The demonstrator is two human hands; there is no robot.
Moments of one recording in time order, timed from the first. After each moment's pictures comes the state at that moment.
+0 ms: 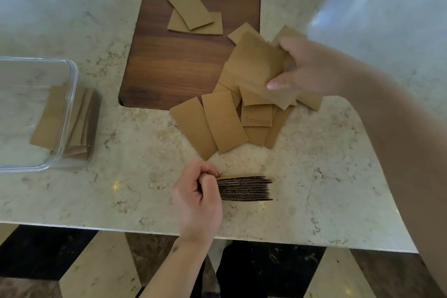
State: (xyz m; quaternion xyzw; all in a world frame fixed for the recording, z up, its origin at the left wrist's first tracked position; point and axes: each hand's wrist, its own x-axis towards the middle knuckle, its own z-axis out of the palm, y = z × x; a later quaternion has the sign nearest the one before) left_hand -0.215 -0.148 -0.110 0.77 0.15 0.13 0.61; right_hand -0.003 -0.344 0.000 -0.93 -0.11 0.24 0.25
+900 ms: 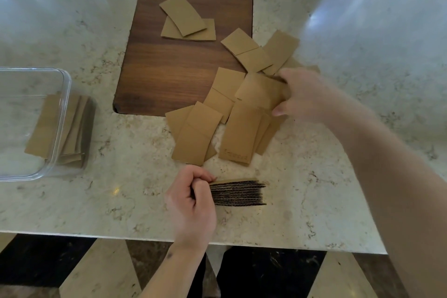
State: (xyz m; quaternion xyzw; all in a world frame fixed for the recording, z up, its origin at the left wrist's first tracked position) left_hand -0.216 -0.148 -0.111 0.78 0.15 0.14 0.59; right_hand -0.020 -0.357 -0.034 -0.96 -0.07 0.22 0.14
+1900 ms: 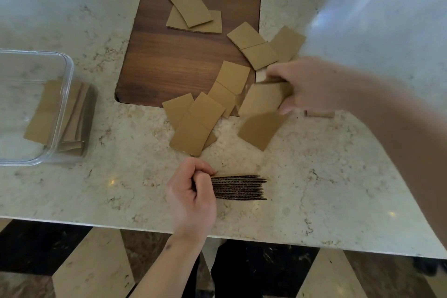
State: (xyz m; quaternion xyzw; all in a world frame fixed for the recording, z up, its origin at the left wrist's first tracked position) left_hand -0.216 -0.149 -0.108 0.78 0.16 0.13 0.59; right_hand -0.010 -0.353 -0.004 -0.93 -0.26 0.27 0.07
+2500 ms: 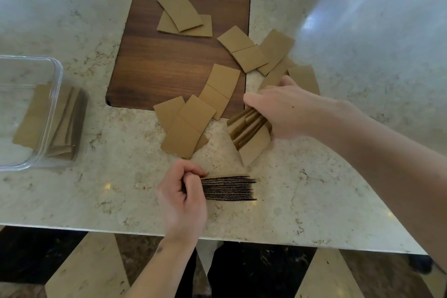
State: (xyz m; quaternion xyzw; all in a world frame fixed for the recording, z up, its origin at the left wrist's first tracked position) left_hand -0.216 -0.150 -0.106 0.77 0.15 0.14 0.60; right_hand -0.039 -0.338 -0.031 -0.91 -0.33 0.23 -0.07
